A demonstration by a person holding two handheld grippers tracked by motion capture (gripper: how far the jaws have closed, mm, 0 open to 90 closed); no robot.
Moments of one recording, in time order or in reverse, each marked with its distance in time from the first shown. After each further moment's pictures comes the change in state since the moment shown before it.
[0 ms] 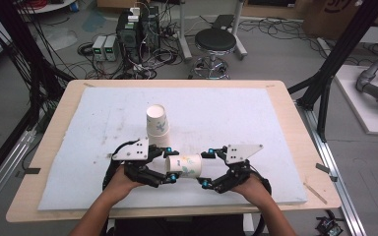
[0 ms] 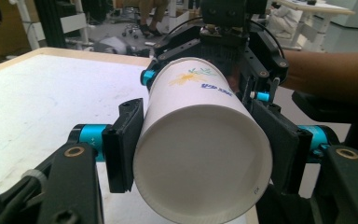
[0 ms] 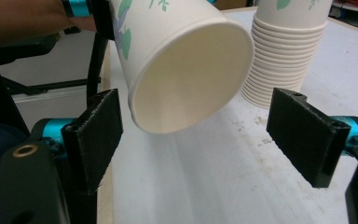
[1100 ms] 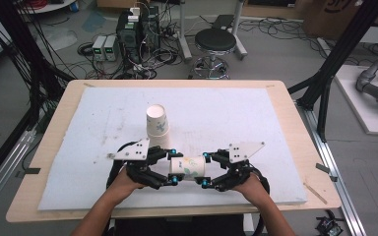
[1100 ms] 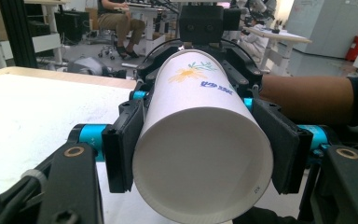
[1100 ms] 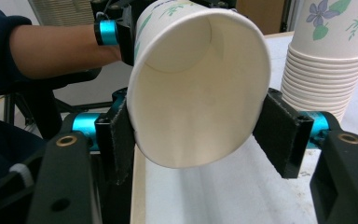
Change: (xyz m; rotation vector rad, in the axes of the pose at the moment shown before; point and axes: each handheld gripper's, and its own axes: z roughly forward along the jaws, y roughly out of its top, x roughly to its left) left arm 0.000 -0.004 0.005 -0.089 -0.077 -0.013; right arm -0.002 0.003 -0.001 -0.101 0.152 0.027
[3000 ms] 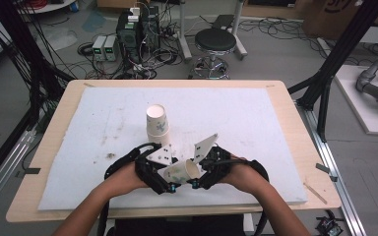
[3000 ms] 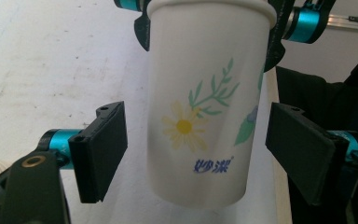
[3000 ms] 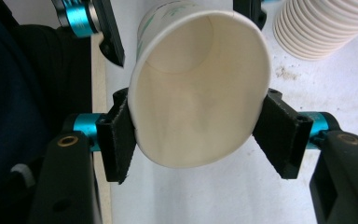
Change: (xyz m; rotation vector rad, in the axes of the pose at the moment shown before) left arm 0.004 0.010 0.026 0.652 0.103 0.087; right arm 0.003 0.053 0.049 0.682 -0.113 -0.164
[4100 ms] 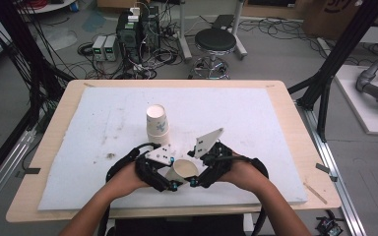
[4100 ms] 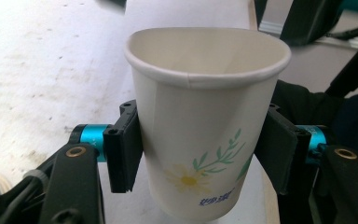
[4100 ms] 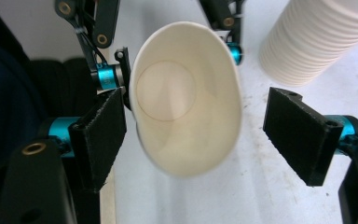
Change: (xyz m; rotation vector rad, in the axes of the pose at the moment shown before) left arm 0.004 -0.012 0.002 -0.071 -0.043 -0.069; right arm -0.002 0.005 -0.015 -0.119 -0.010 0.039
